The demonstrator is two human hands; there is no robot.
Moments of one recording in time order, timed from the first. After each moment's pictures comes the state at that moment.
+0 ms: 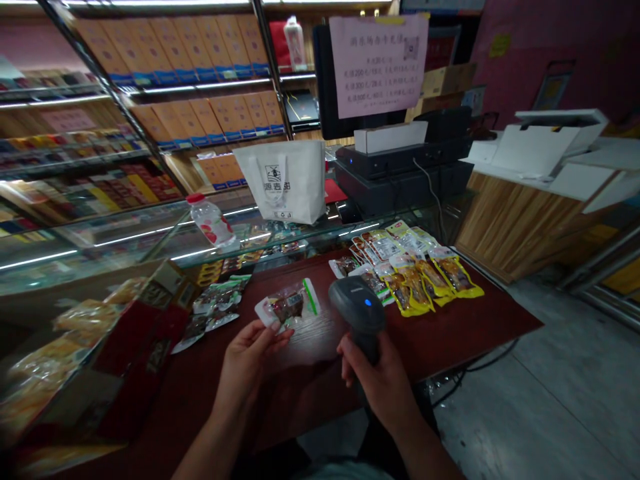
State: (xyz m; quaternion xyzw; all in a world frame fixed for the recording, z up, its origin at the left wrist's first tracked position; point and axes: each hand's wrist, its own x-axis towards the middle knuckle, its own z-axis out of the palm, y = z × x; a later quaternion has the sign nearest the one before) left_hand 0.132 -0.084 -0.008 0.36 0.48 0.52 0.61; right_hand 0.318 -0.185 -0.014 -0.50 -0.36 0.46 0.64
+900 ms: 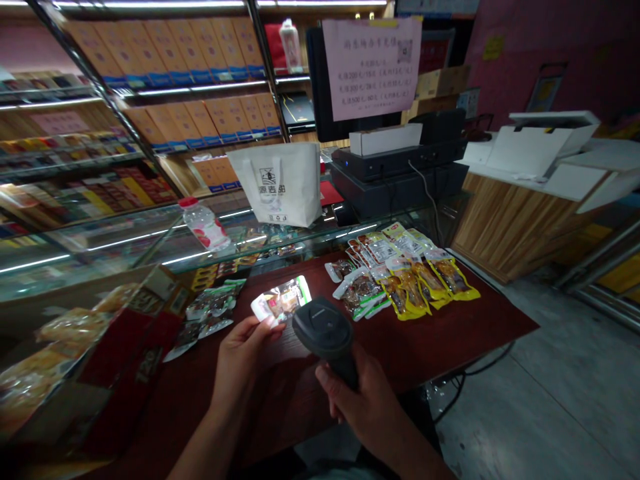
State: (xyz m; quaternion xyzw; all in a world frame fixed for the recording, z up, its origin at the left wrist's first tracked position) left_hand 0.132 -0.065 -0.014 0.45 0.51 0.53 0.52; right_hand 0.312 -0.193 -0.005 -0.51 -0.43 0.51 0.54
